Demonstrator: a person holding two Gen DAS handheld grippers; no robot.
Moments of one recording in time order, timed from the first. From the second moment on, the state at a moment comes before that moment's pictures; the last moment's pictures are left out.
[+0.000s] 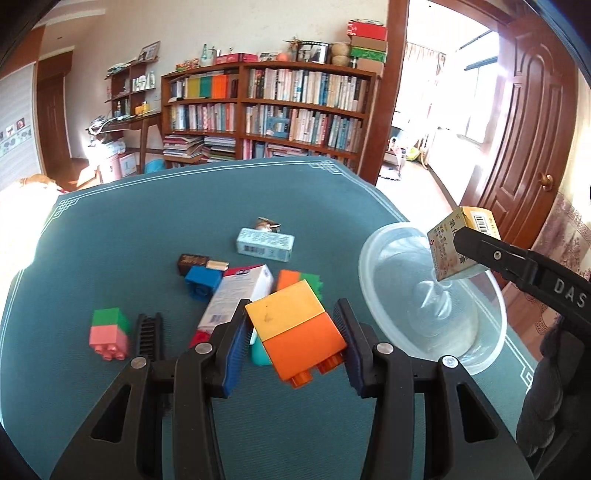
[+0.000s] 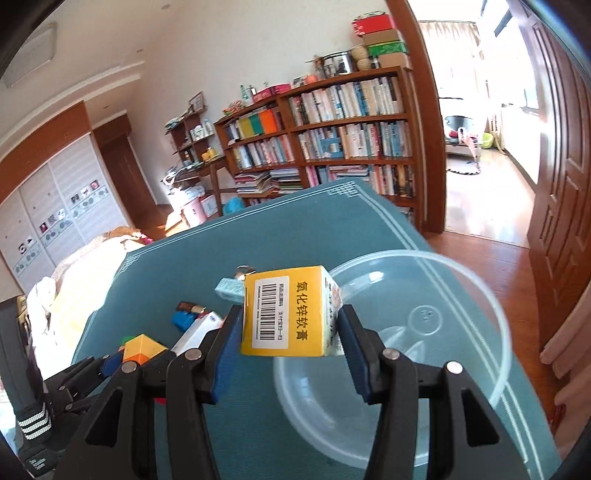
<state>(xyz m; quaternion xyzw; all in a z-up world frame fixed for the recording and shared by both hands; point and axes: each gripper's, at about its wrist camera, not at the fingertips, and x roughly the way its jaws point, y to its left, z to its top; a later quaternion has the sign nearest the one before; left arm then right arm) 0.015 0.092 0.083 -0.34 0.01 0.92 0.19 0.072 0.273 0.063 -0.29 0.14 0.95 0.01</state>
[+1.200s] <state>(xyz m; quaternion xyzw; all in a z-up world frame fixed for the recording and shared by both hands) -0.009 0.225 0.056 -0.42 0.03 0.84 0.33 0.098 0.391 0.019 -0.32 0.21 0.92 0.13</state>
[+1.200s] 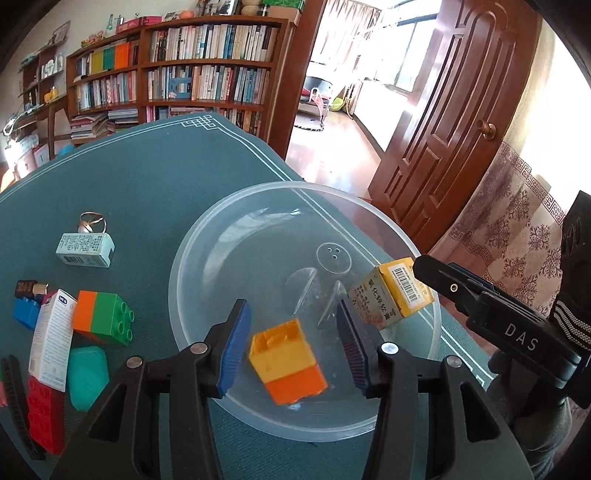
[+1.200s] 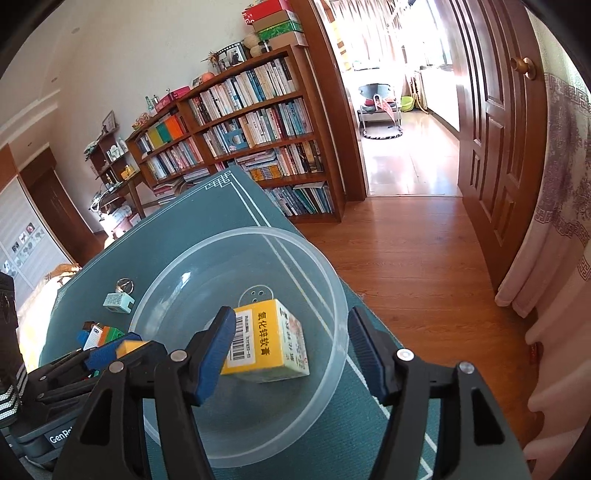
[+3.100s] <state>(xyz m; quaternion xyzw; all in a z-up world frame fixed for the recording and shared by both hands) -0.059 0.022 0.060 -0.40 -0.02 0.91 0.11 0.036 0.217 0.031 -0.37 0.17 0.90 -0.14</state>
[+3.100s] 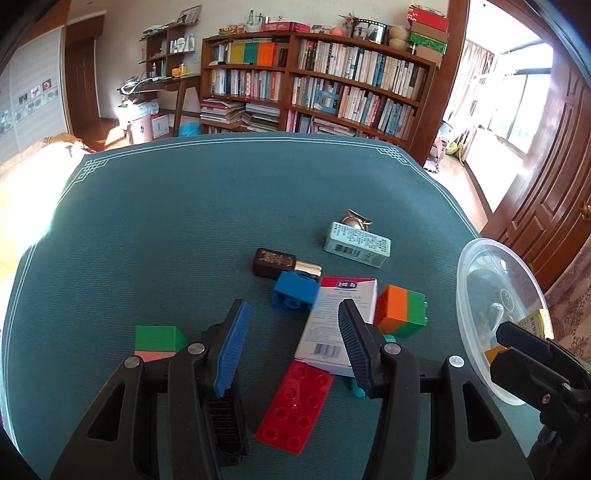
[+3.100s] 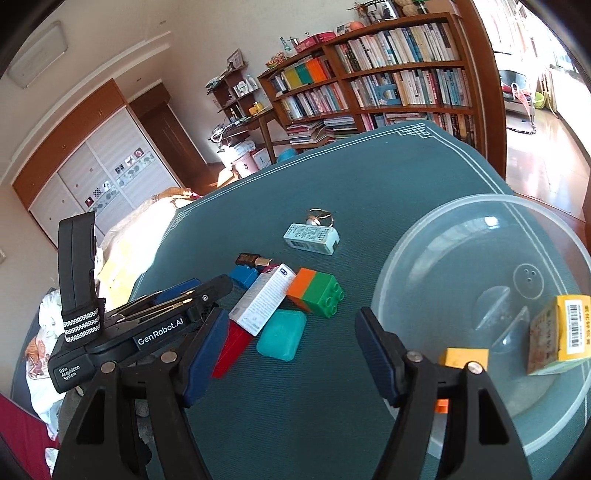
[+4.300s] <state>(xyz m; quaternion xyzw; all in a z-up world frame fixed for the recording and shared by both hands) -0.063 -0.070 0.029 -0.44 -0.09 0.89 0.04 -0.015 0.172 0.006 -0.51 0.13 0.83 -0.21</state>
